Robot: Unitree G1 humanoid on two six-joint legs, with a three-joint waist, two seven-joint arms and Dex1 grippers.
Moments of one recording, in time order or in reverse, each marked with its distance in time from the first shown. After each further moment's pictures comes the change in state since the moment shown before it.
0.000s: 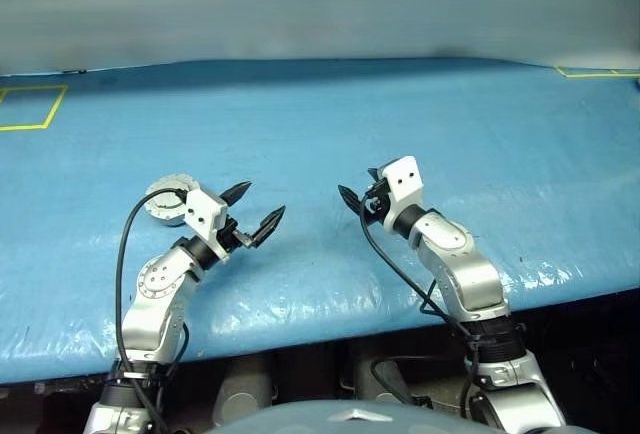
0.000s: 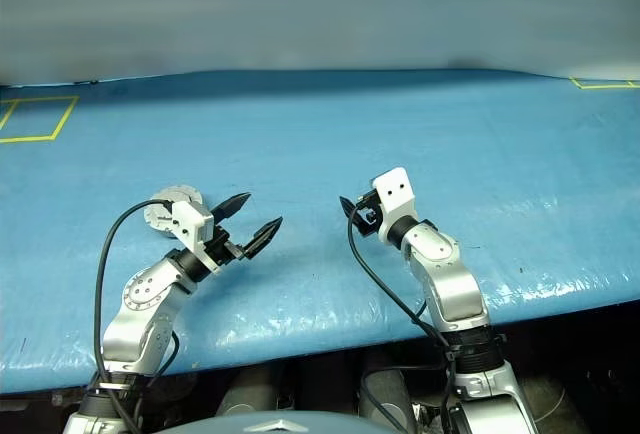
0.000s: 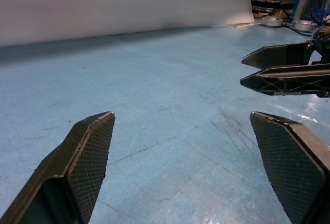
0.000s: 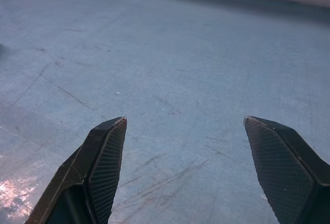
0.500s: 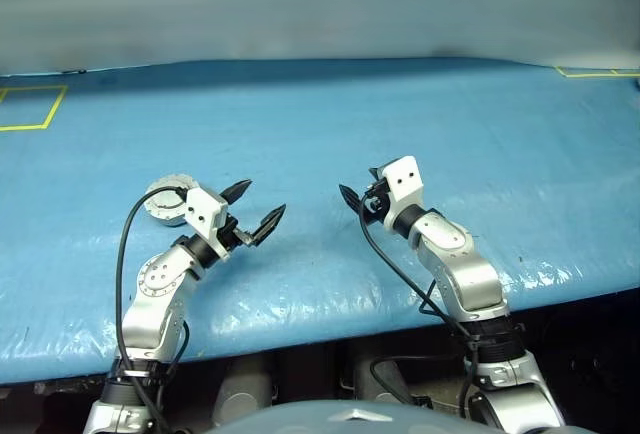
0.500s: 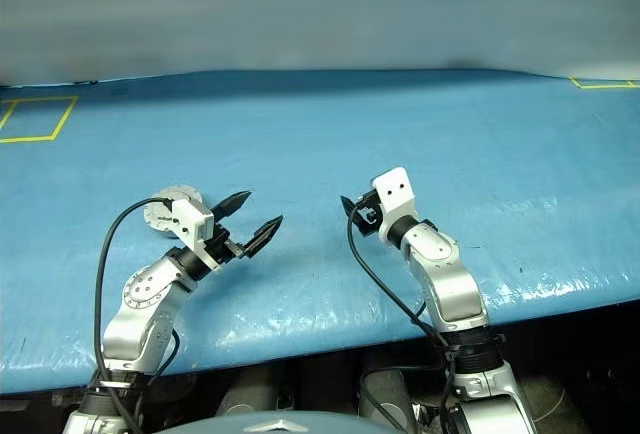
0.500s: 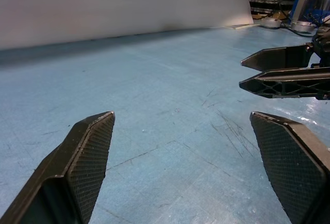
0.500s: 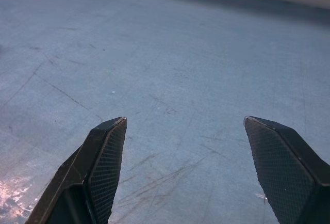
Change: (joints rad) left arm -0.010 0.000 0.000 0.000 0.000 0.000 -0.001; right arm 0.000 0.004 -0.001 0.000 -0.013 0.000 -0.009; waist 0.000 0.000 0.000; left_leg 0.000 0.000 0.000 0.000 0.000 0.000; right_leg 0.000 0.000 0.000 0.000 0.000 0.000
